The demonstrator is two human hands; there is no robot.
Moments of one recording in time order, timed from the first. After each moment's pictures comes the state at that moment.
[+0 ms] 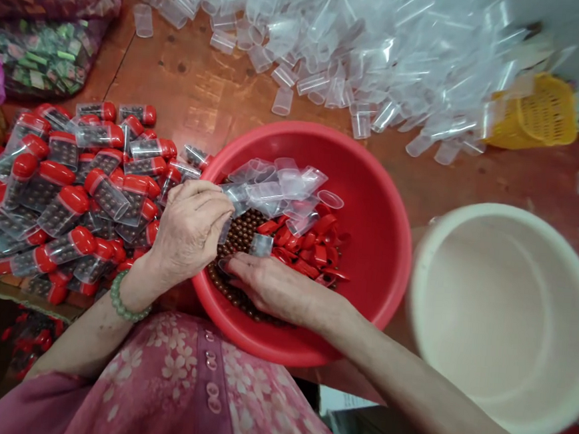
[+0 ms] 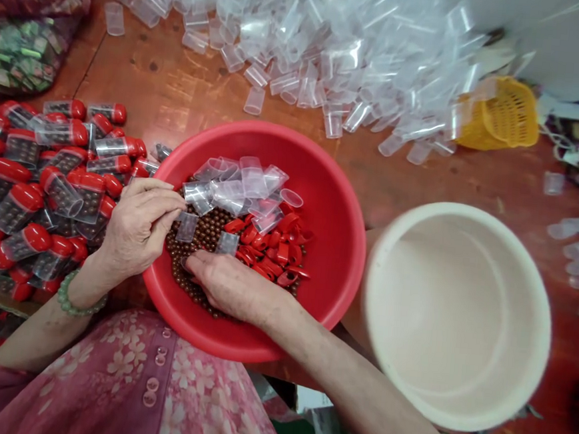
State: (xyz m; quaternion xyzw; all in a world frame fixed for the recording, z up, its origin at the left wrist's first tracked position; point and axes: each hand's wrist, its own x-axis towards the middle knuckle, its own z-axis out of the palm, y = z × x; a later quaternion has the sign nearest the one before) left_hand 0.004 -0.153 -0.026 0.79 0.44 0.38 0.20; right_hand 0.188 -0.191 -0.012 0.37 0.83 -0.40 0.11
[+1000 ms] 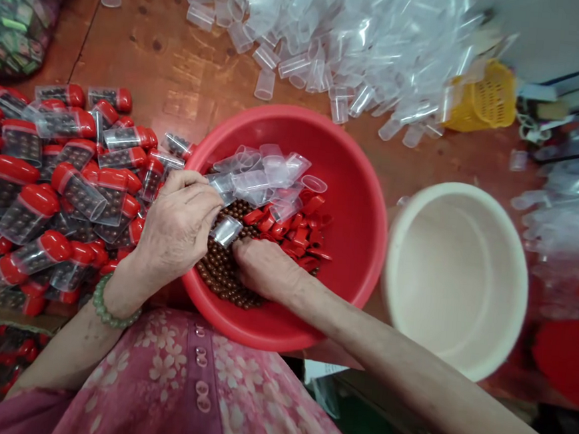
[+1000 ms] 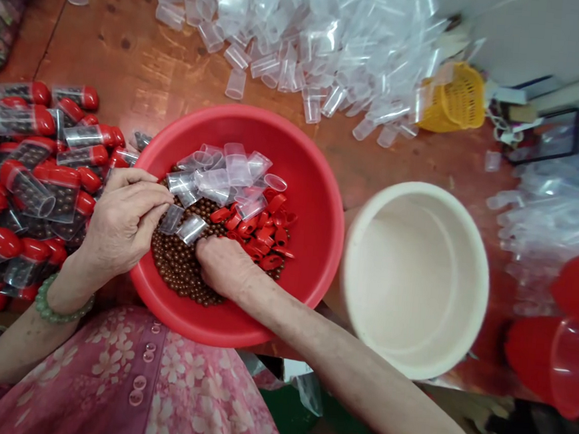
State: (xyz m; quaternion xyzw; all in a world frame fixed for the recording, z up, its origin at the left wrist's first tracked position) left_hand 0.005 -0.147 -0.030 0.81 0.39 0.40 0.21; right_hand 0.180 -0.186 -0.028 0.49 0.77 -0.25 0.33
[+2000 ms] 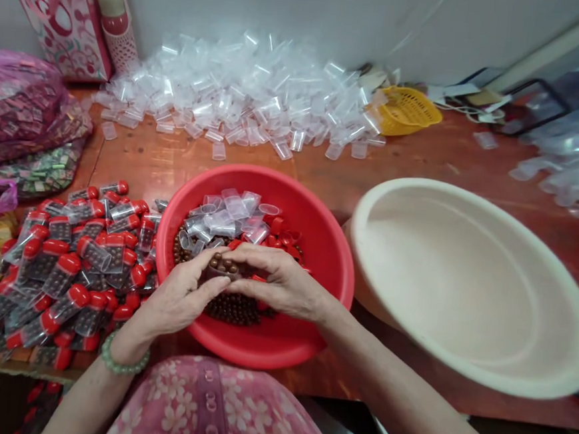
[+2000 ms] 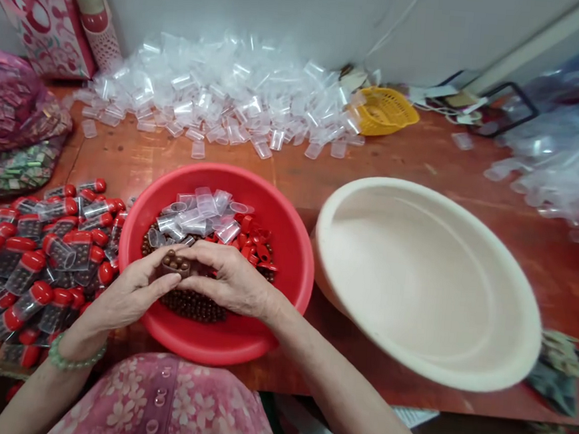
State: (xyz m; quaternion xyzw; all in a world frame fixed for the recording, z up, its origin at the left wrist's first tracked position) left_hand 0.018 -0.174 0.013 0.69 0.34 0.20 0.60; right_hand 0.219 -0.194 0.014 0.40 0.71 -0.46 -0.35
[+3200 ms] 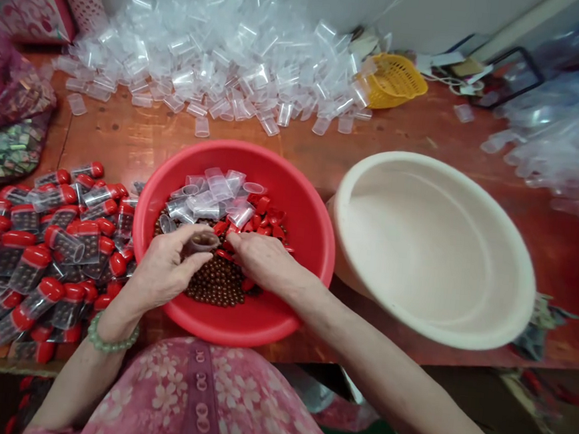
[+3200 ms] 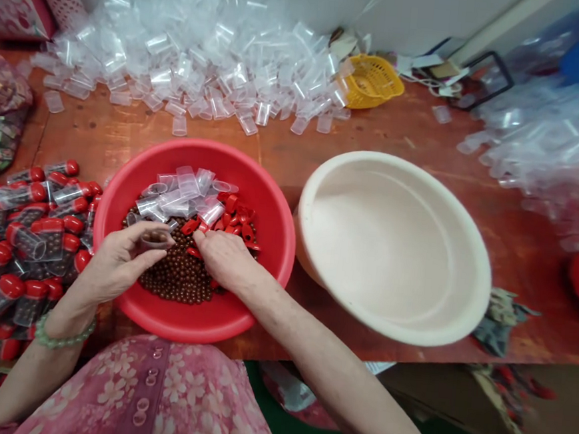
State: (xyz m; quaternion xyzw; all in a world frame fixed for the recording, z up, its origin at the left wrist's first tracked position) left_hand 0.031 -0.161 0.000 0.69 0.36 0.28 0.57; right_hand 0.228 -0.194 -0.010 0.61 0.75 -0.20 0.16
